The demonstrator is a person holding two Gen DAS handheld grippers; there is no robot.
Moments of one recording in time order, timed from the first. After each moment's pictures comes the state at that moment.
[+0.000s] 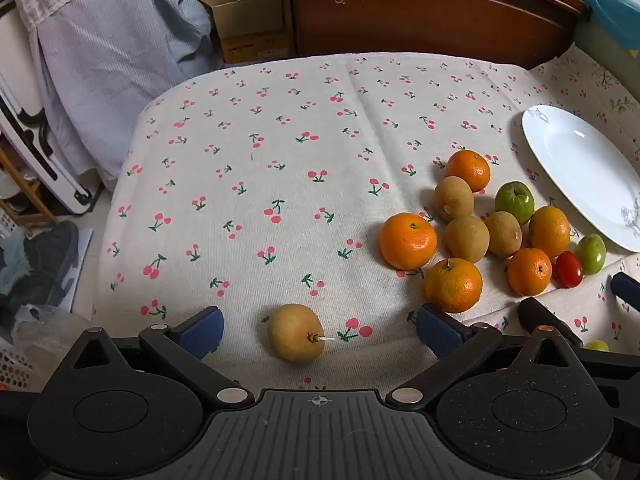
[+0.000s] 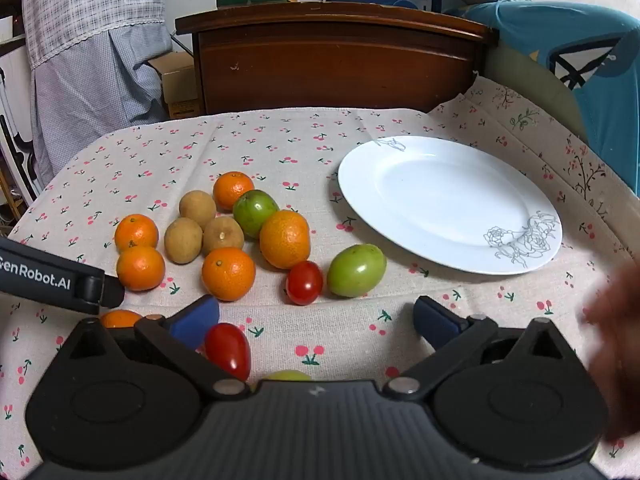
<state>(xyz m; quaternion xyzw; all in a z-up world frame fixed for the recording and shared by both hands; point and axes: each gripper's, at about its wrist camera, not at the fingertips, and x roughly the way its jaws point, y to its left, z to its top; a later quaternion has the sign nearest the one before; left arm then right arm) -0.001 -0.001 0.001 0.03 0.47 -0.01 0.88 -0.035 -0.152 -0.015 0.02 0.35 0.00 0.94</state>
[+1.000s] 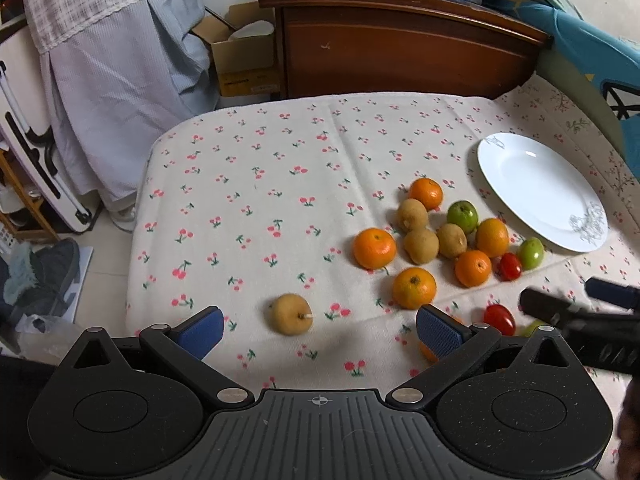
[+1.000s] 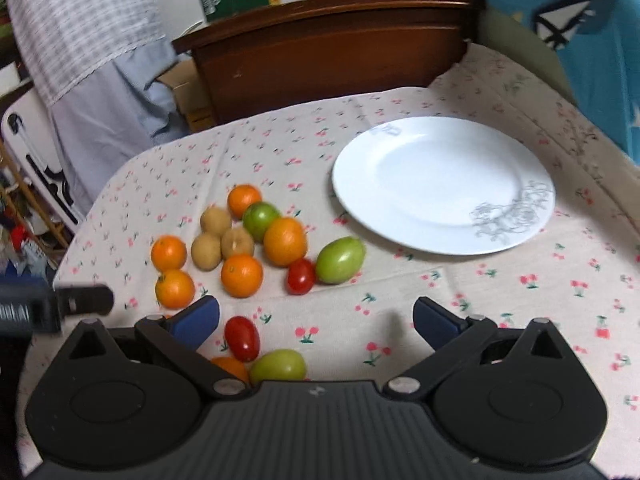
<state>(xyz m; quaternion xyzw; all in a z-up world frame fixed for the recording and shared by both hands) -0.045 0.005 0.044 0.02 0.44 -0.04 0.90 -0.050 -0.192 0.026 0.11 0.39 0.04 0.91</state>
